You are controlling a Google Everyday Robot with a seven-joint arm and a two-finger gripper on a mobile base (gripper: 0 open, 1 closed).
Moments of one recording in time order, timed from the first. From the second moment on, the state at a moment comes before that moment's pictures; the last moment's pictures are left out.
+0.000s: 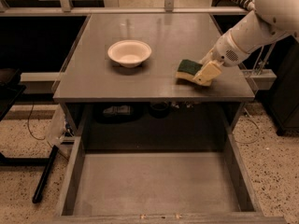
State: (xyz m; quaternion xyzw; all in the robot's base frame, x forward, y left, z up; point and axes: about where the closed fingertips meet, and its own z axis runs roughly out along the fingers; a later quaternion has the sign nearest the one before) arm 0.643 -0.178 0.852 -0.54 0.79 0.12 0.26
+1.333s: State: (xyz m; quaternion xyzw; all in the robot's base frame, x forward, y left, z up) arm 0.479 -0.218 0.846 -0.52 0.81 0.07 0.26
